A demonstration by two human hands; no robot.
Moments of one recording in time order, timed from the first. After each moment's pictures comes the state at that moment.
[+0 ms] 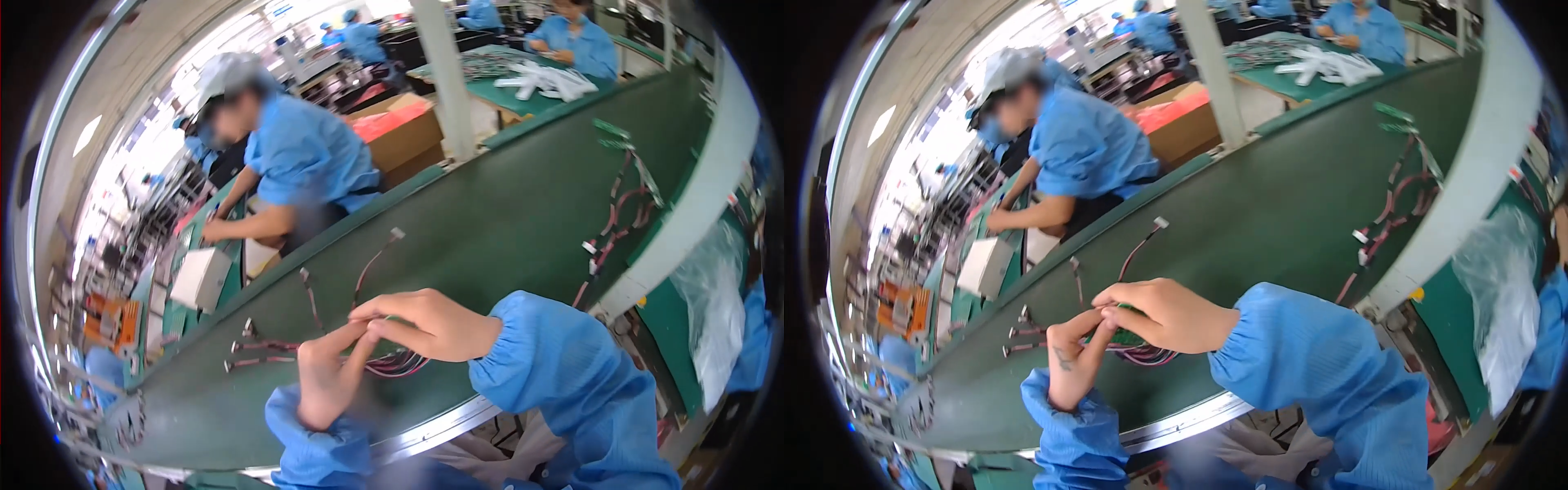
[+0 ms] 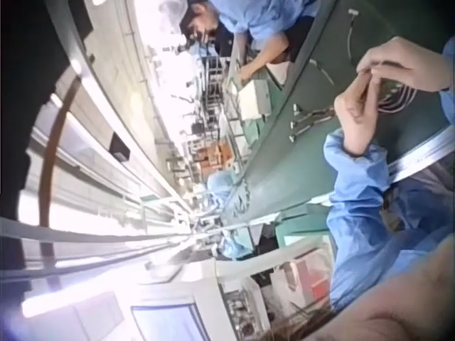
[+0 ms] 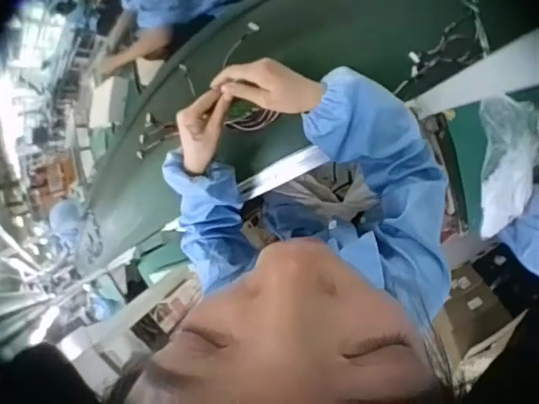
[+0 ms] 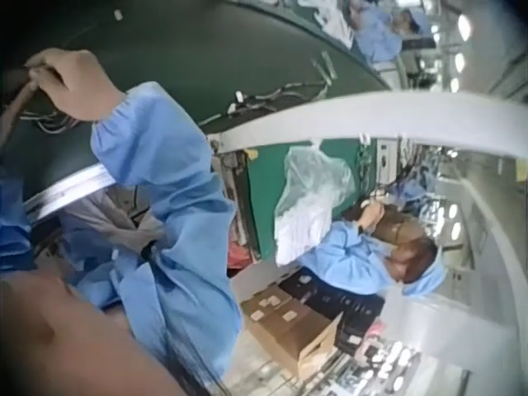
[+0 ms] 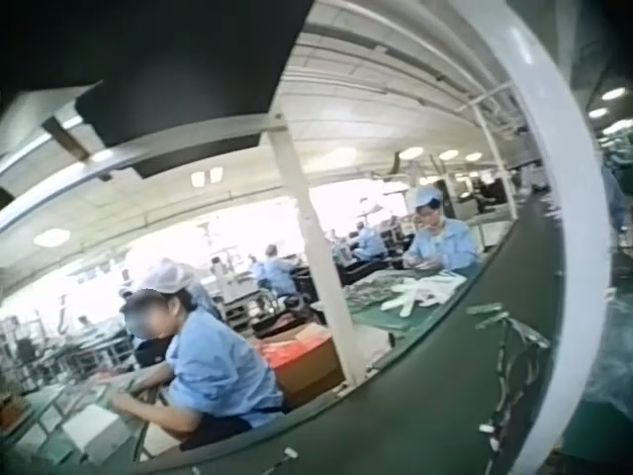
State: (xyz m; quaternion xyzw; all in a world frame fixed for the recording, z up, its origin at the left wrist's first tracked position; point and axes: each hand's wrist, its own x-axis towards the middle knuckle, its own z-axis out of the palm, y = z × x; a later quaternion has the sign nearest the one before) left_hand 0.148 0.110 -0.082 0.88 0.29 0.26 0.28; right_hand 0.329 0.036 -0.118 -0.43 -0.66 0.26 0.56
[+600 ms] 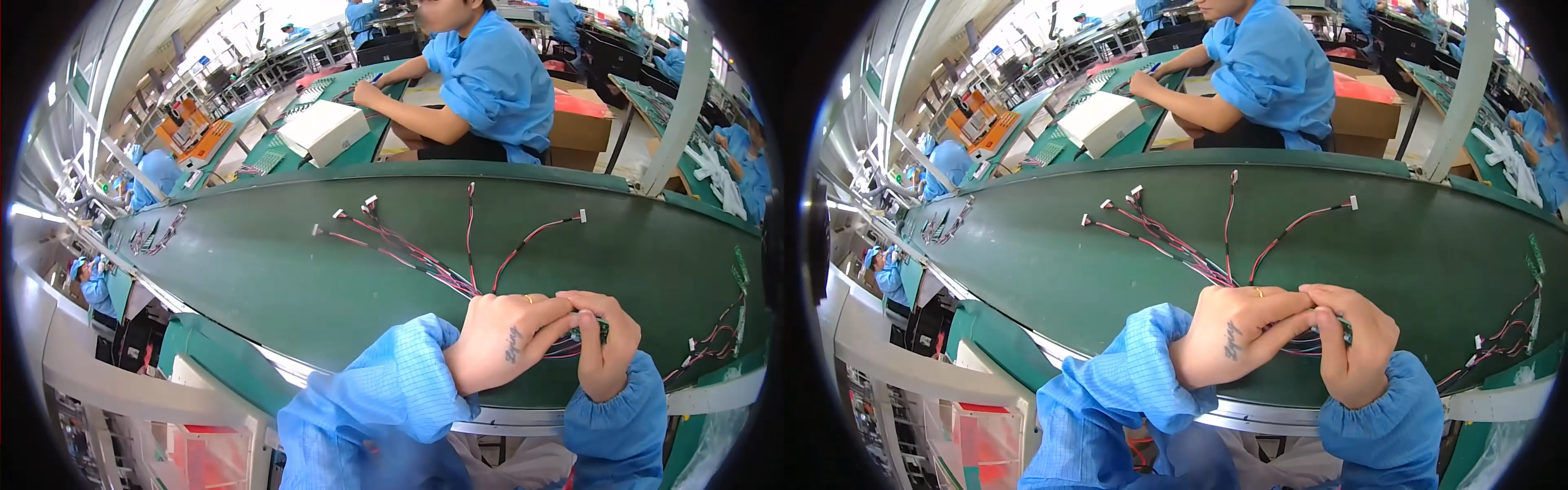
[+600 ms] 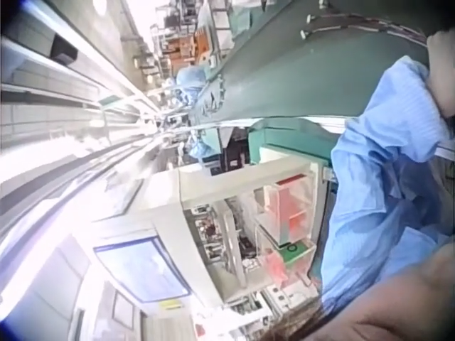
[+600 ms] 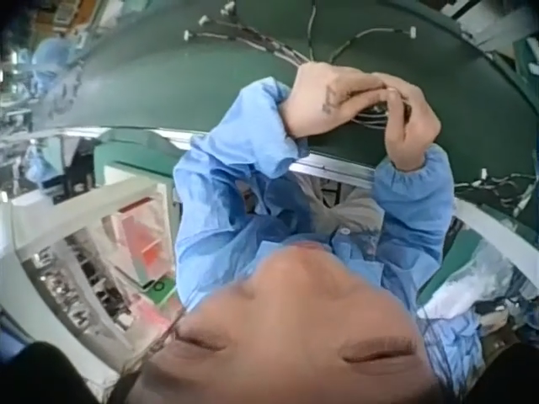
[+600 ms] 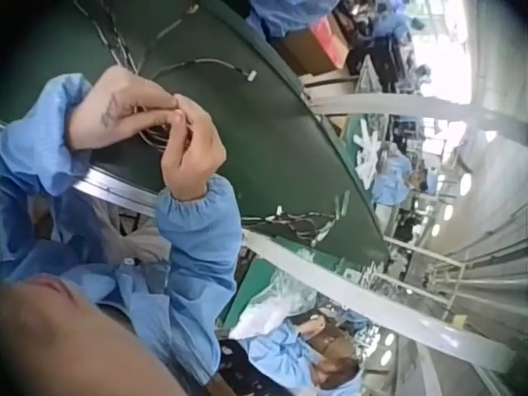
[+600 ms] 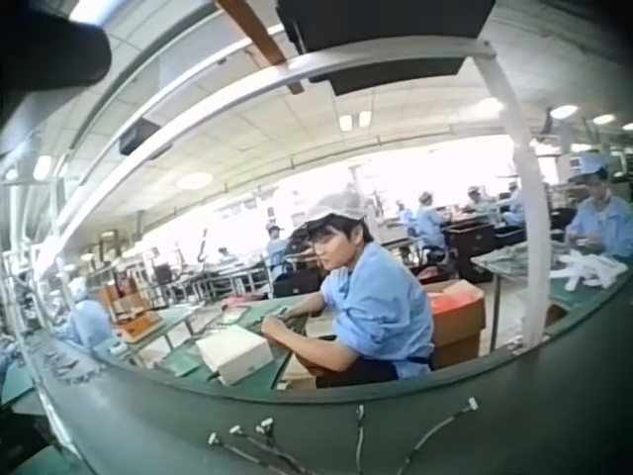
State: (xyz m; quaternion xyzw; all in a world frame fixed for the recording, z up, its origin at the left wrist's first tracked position) left_hand 0.137 0.103 -0.106 0.86 0.21 0.36 0.29; right_hand 0.292 0.023 -0.114 -0.53 -0.65 0.05 0.54
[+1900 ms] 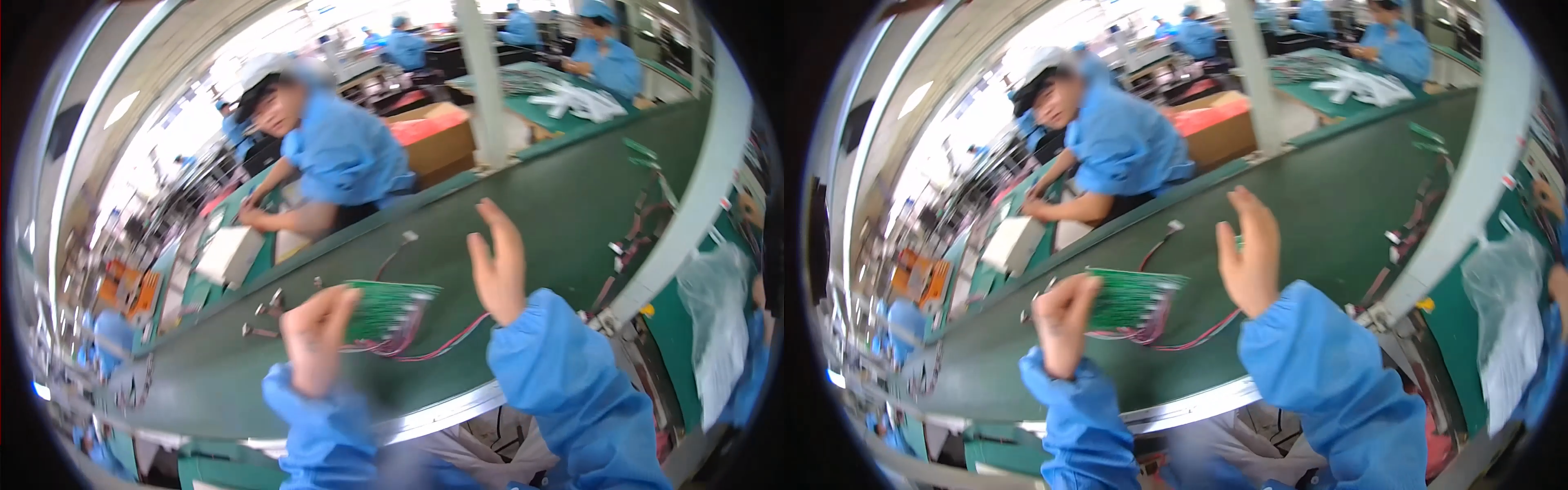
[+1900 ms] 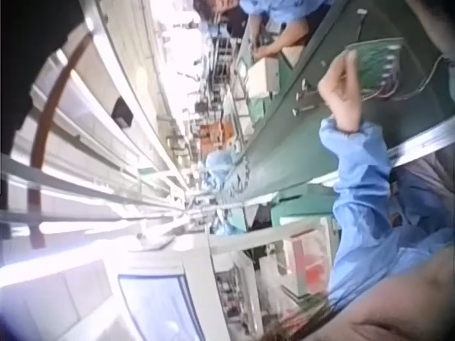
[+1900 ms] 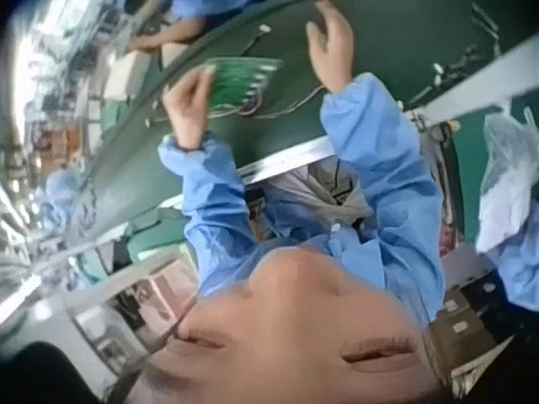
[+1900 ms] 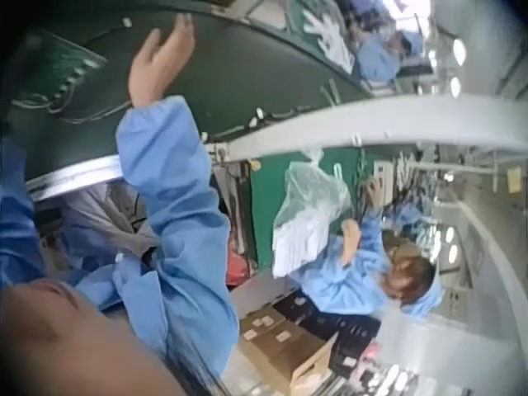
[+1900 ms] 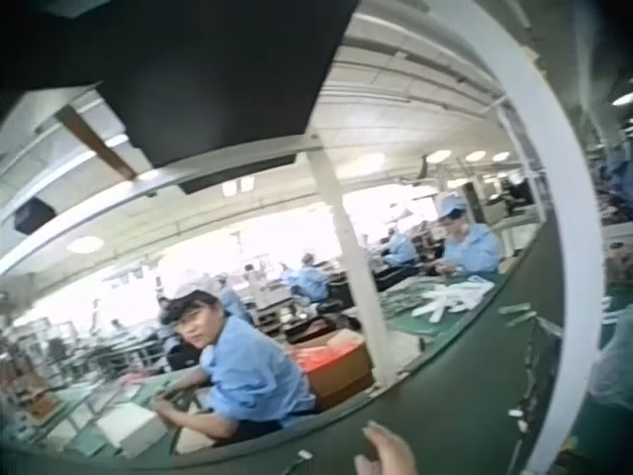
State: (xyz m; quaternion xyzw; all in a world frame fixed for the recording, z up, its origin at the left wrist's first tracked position) left_hand 0.113 0.122 -0.063 0.83 0.28 0.41 0.25; right_hand 0.350 0.043 -0.157 -0.64 -0.42 -0.18 0.61
